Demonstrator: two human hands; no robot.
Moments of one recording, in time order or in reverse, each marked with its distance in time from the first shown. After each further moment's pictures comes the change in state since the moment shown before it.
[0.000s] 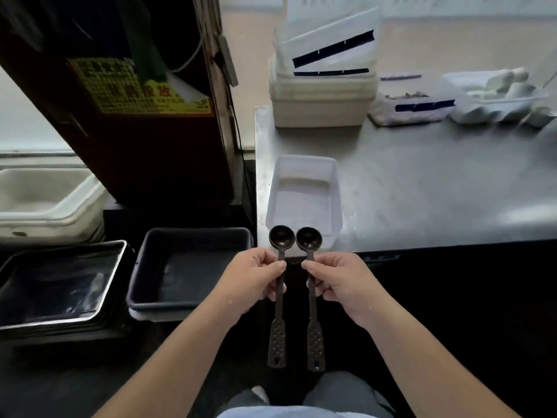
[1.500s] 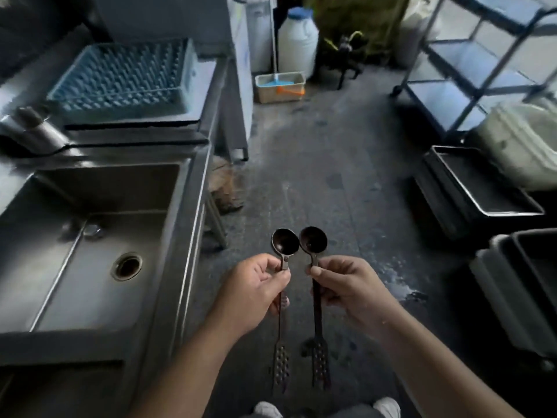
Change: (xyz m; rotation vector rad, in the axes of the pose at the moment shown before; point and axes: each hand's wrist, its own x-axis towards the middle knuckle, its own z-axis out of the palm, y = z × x) left_hand -0.905 -0.366 0.131 -0.408 1.516 -0.082; right_hand -0.660 0.332 0.378 -0.468 -1.523 0.070
